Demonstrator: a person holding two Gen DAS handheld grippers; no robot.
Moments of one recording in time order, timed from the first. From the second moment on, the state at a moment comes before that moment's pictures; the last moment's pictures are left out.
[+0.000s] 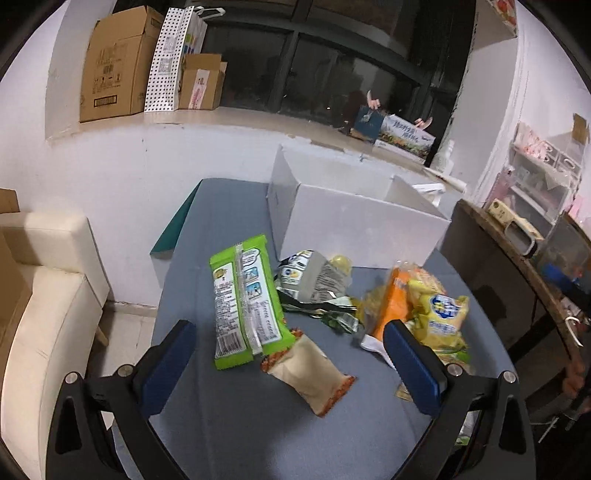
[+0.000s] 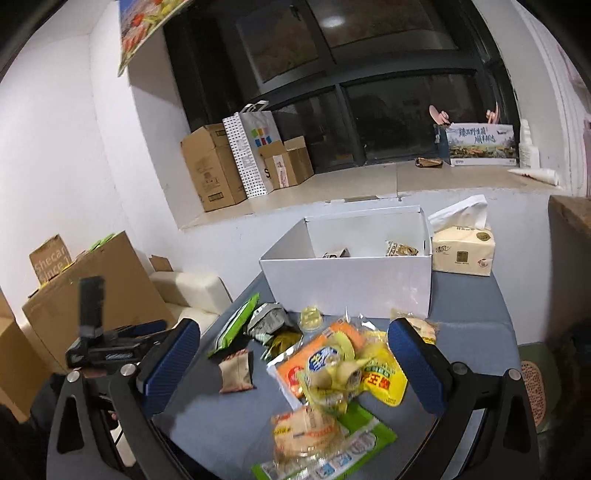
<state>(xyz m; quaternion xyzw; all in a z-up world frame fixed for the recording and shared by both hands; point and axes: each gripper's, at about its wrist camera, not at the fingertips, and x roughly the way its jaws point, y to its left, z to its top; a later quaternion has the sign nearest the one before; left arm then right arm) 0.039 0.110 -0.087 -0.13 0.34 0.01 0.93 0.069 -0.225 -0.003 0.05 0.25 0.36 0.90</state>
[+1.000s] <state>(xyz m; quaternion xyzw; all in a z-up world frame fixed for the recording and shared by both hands) 0.114 0.160 -0.142 -0.21 0.38 0.06 0.90 0.080 -0.237 -0.012 0.08 0.27 0.33 0.90</state>
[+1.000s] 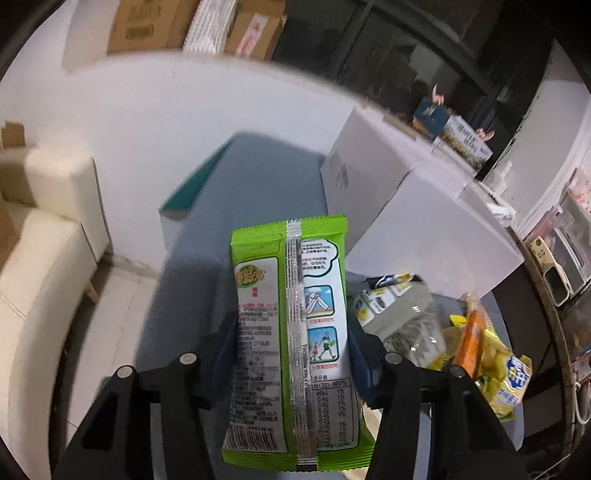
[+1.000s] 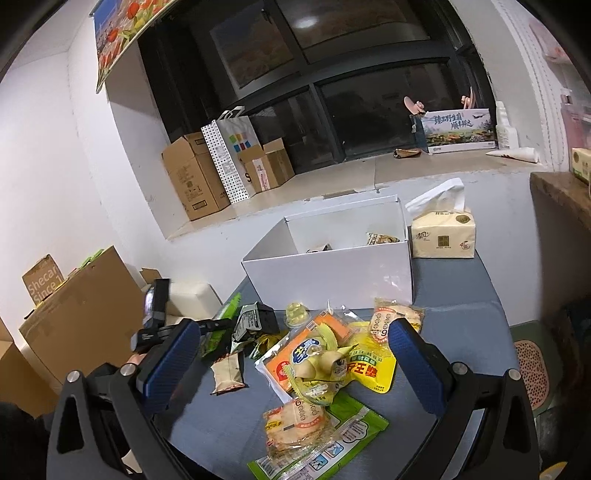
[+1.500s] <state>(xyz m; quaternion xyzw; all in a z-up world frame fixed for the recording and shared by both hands) 0.001 0.131 -0.031 -0.15 0.23 0.04 0.96 0.093 -0.122 -0.034 -0.10 0.31 0.38 0.87</state>
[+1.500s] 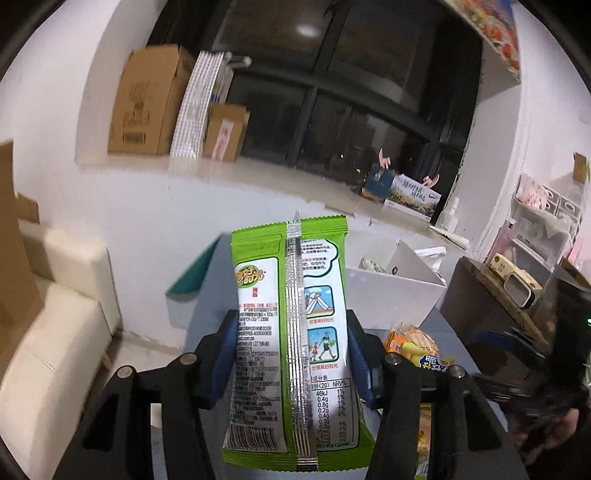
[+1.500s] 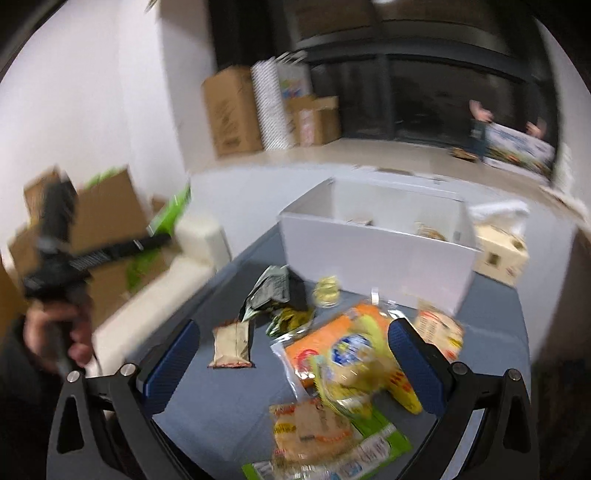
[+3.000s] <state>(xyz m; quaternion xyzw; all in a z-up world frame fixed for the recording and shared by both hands) 0.165 0.068 0.024 -0.11 0.24 -0.06 0.96 0.251 -0.184 0.019 0.03 0.31 0.29 0.90</state>
